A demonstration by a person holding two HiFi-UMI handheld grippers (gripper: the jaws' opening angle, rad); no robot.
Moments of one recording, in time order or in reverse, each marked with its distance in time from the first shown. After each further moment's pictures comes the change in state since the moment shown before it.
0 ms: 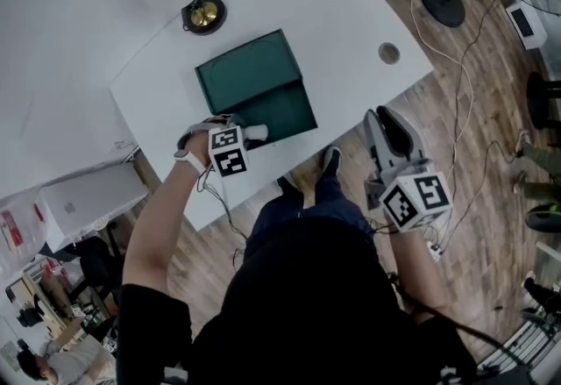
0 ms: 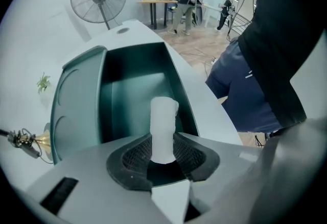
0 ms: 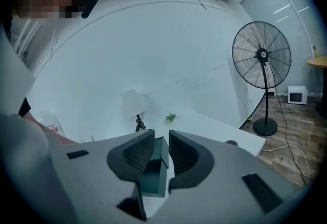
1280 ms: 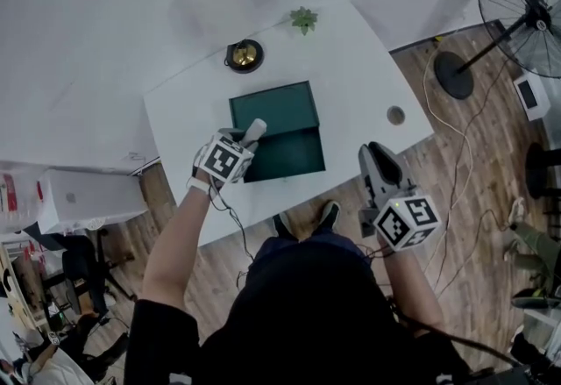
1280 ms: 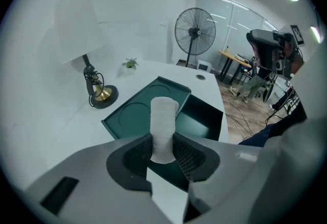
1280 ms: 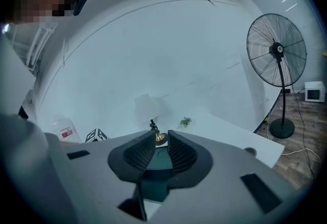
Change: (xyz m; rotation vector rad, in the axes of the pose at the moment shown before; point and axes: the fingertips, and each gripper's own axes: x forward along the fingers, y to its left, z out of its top) left arm -0.104 0.073 -0.021 -0.827 -0.368 0.288; right arm 0.011 0.042 0.028 0.000 0.002 0.151
